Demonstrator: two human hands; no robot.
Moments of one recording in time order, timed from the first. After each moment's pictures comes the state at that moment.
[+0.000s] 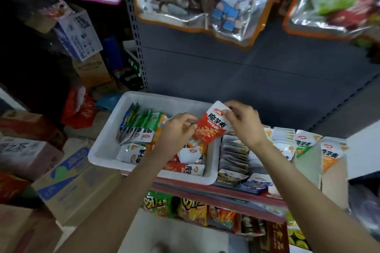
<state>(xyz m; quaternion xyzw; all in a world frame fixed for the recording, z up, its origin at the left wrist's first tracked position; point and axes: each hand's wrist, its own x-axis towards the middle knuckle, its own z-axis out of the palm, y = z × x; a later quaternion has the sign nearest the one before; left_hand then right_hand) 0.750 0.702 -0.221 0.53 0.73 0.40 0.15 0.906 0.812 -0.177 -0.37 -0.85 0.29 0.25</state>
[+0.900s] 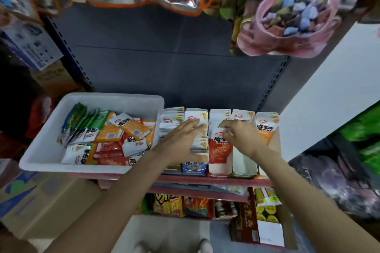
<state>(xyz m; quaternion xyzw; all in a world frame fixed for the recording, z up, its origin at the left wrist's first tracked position) 0.916 0.765 -0.225 0.71 0.67 0.04 0.20 1.096 0.857 -0.208 -0.42 -0.89 0.18 0.05</state>
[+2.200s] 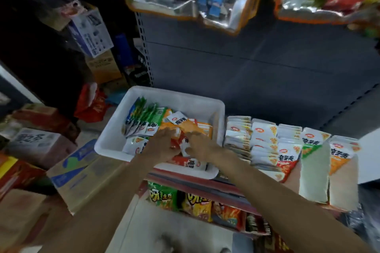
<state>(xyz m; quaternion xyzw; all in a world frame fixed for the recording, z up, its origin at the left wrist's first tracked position) 0.723 0.673 -0.283 0.48 0.84 0.10 0.23 0.846 0.764 -0.247 -0.27 -0.92 0.25 -0.15</state>
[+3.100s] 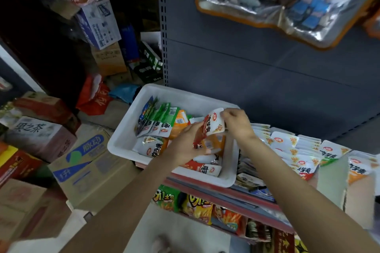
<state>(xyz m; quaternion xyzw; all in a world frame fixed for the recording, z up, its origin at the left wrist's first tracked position) 0.730 0.673 -0.256 0.52 0.75 0.31 0.28 0.832 0.796 -0.206 -0.47 -0.72 0.48 0.17</state>
